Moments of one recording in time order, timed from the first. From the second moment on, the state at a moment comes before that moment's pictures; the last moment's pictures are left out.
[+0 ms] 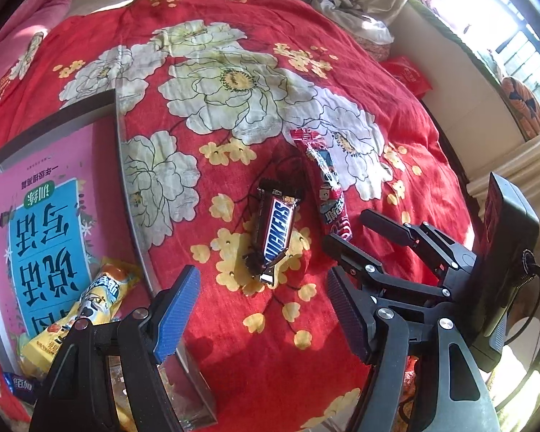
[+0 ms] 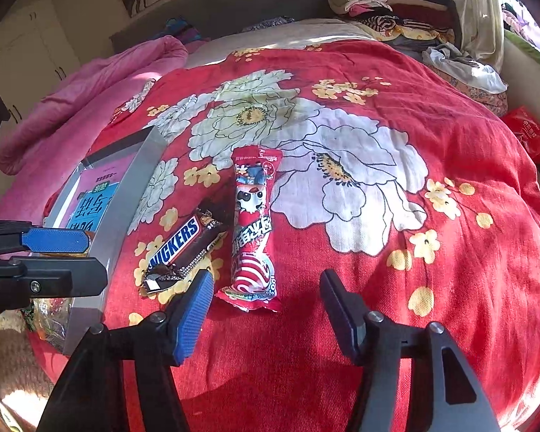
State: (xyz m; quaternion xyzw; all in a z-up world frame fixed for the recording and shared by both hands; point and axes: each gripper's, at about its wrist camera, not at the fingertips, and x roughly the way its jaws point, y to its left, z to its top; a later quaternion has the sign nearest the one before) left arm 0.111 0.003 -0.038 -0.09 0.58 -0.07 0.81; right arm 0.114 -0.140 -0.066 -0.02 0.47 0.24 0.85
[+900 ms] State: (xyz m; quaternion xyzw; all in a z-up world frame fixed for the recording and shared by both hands) left arm 0.155 -0.029 -0.086 -0.08 0.61 -0.07 0.79; right arm 0.123 -0.164 -0.072 0.01 0.46 0.24 0.85
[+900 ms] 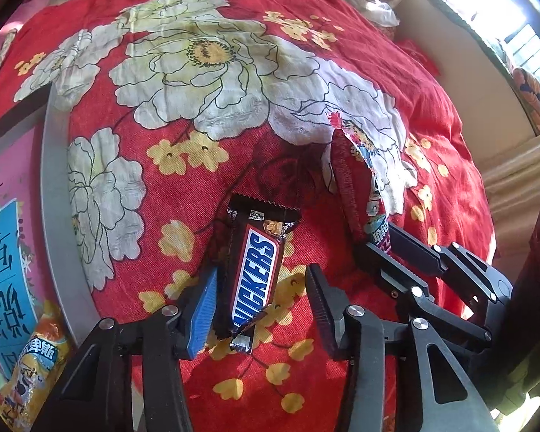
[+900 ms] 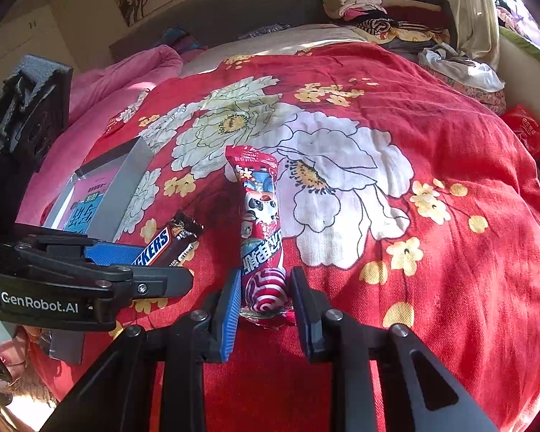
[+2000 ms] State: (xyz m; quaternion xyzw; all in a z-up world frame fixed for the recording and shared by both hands) left arm 0.094 0.003 -0.016 -0.08 0.54 -0.07 0.84; right arm 0.089 -0.161 -0.041 0.08 0.46 0.28 0.84
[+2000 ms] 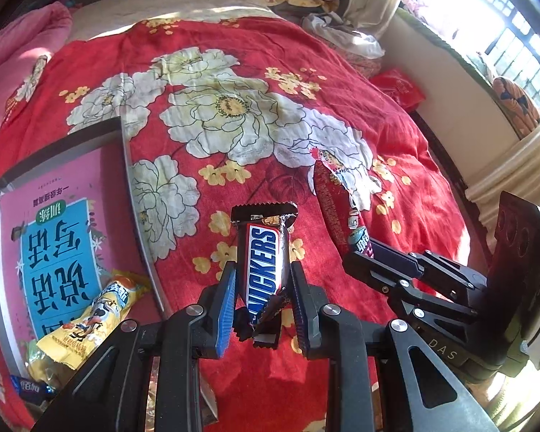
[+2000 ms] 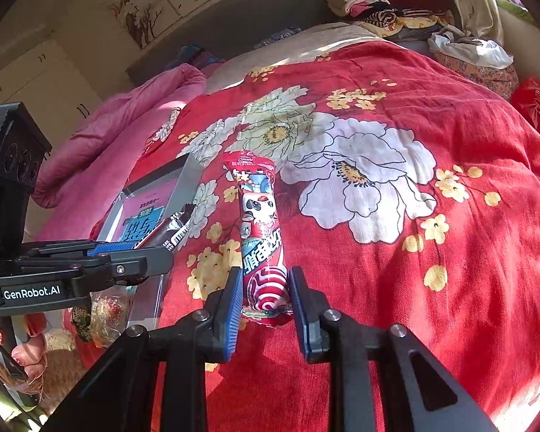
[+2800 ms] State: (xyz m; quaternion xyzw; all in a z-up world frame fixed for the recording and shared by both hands) left arm 0.016 0.125 0.022 -0.16 0.48 0.01 0.86; right arm 0.062 -0.091 -0.034 -0.04 0.47 0.32 0.82
